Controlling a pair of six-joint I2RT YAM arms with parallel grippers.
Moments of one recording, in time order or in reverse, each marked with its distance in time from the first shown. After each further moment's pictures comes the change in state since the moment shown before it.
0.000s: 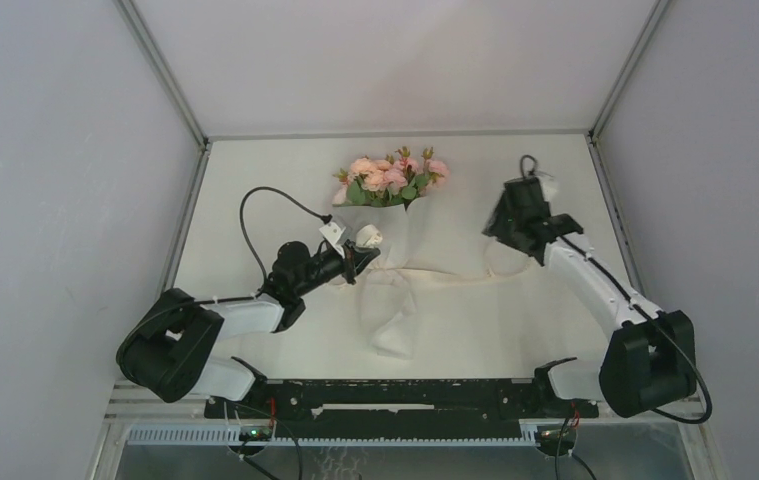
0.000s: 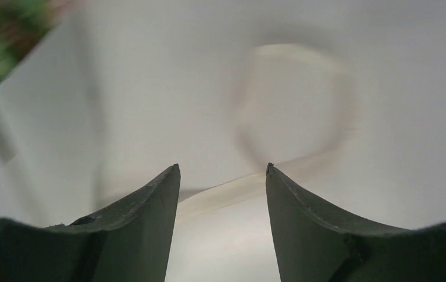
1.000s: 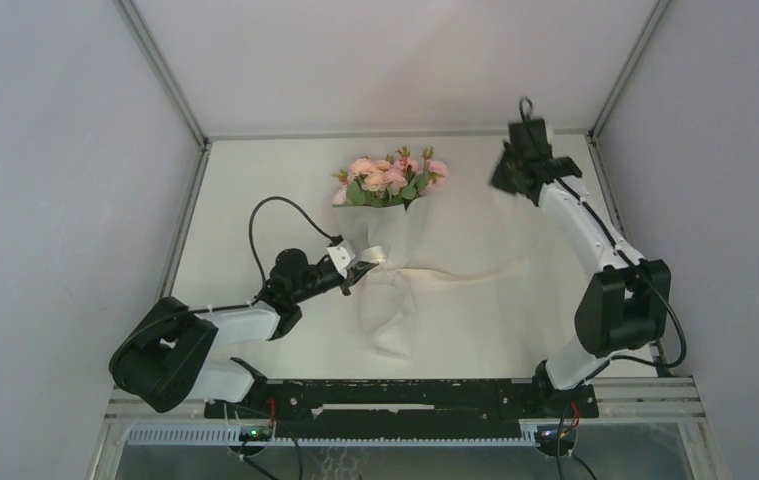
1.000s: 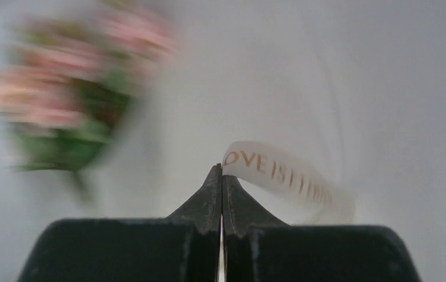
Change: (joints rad) left arm -0.007 -0.048 -0.051 -0.021 0.095 0.313; right arm -0.264 0.295 0.318 -0.154 -0.093 -0.134
